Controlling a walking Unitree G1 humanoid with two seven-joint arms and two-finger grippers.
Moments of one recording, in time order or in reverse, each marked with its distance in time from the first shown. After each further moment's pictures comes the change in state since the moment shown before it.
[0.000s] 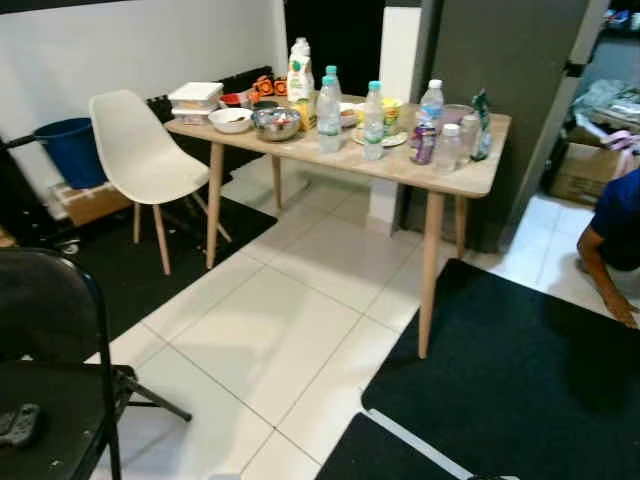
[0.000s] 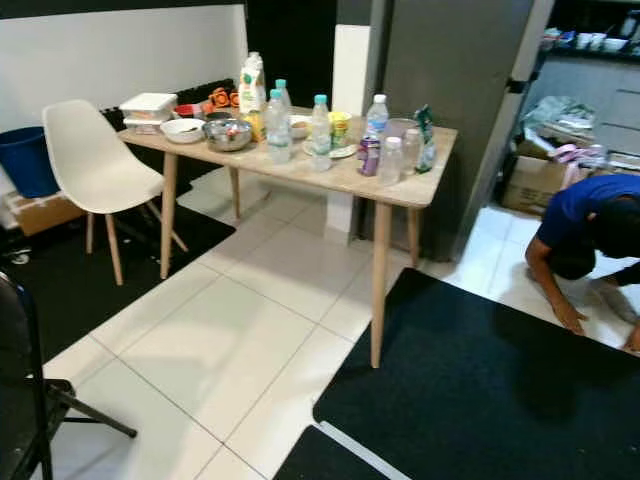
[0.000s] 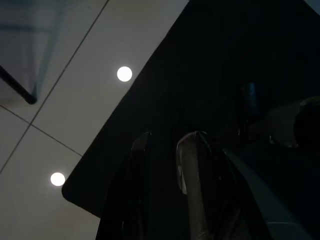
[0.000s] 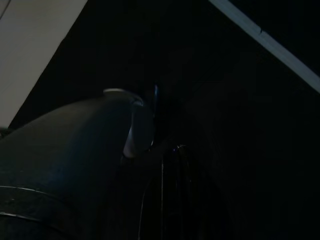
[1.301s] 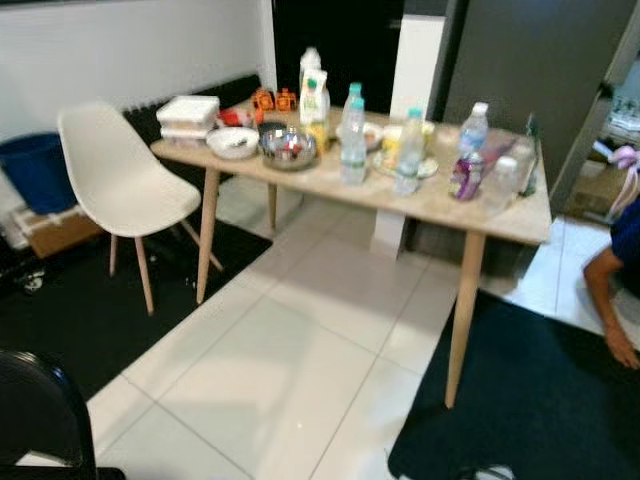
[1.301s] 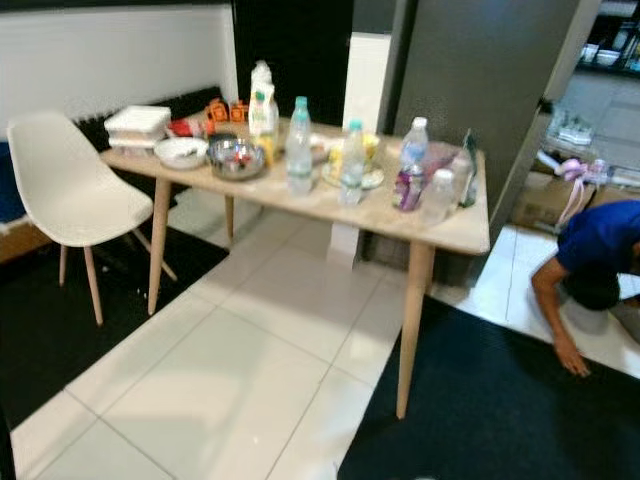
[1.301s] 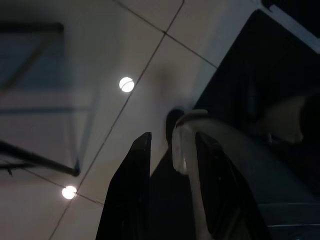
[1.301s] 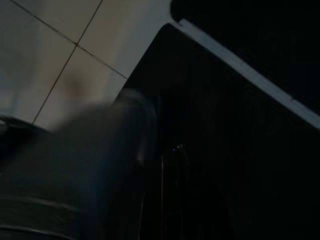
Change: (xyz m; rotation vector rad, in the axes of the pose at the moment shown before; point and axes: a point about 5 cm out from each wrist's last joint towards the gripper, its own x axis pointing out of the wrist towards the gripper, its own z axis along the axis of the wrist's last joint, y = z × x) left arm -0.001 0.004 0.000 0.007 0.007 0.002; right arm 0.001 0.008 0.002 0.009 -0.018 0.025
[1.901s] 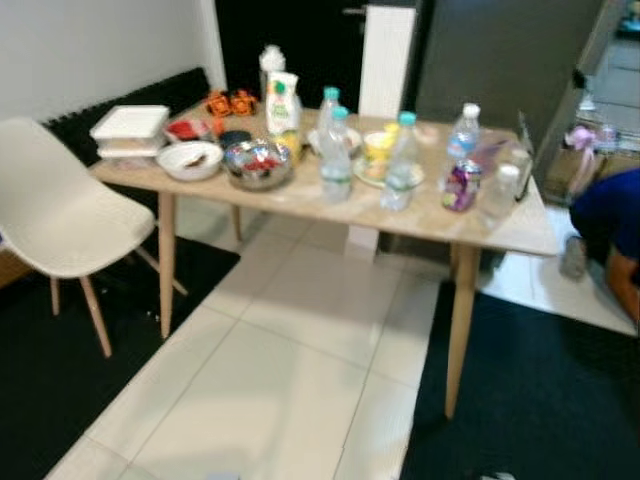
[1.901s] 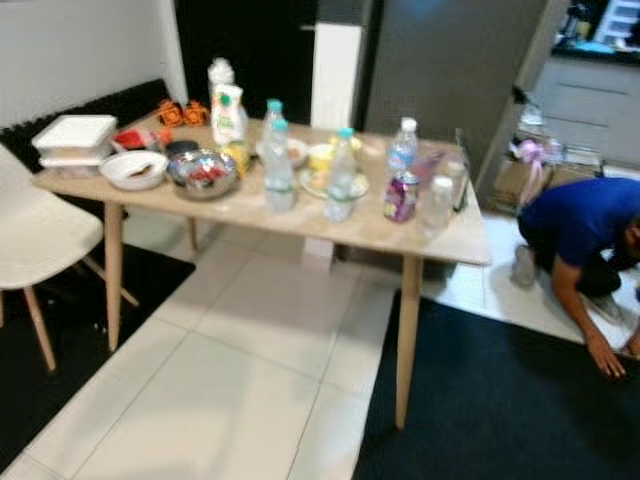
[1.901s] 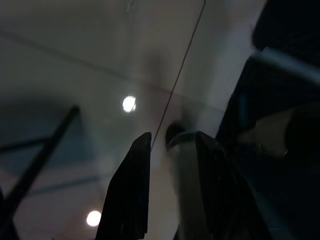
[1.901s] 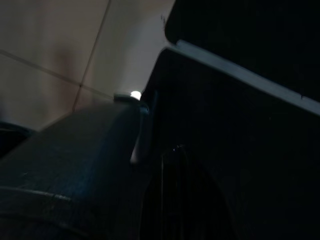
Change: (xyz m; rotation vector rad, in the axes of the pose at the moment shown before) left arm 0.003 -0.006 0.014 0.011 -0.040 -0.018; right arm -0.002 -0.008 -0.004 0.011 0.015 -0.020
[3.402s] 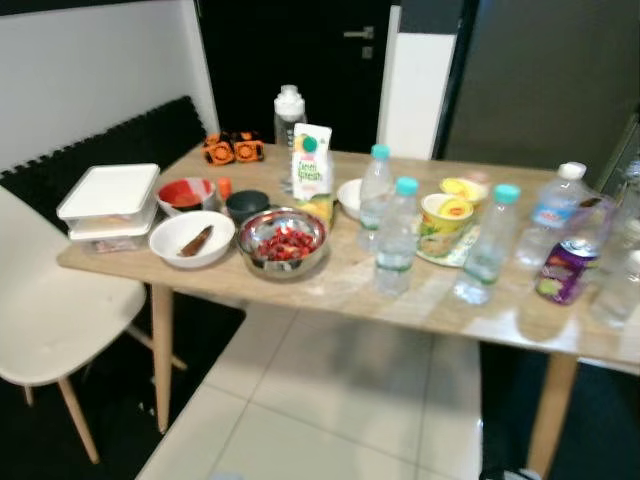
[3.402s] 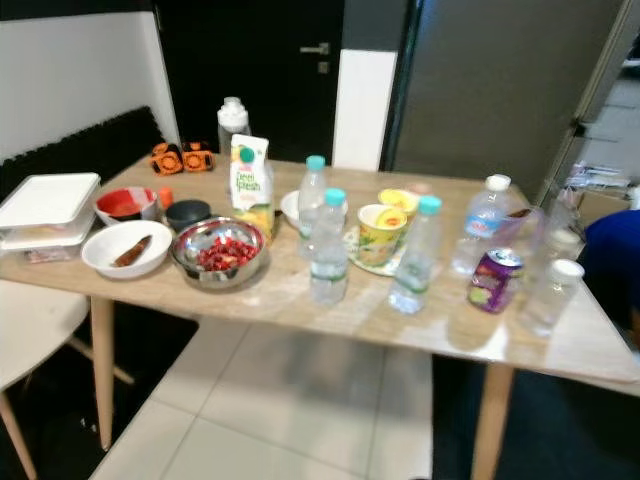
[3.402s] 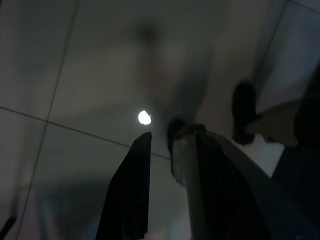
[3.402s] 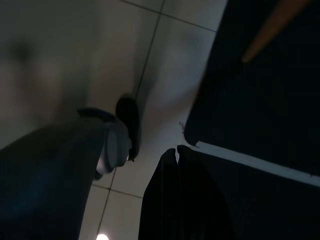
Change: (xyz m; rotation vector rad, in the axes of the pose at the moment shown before) left arm -0.001 0.001 -0.003 0.010 0.009 0.003; right arm -0.002 -0.018 0.006 0.052 -0.017 -0.104
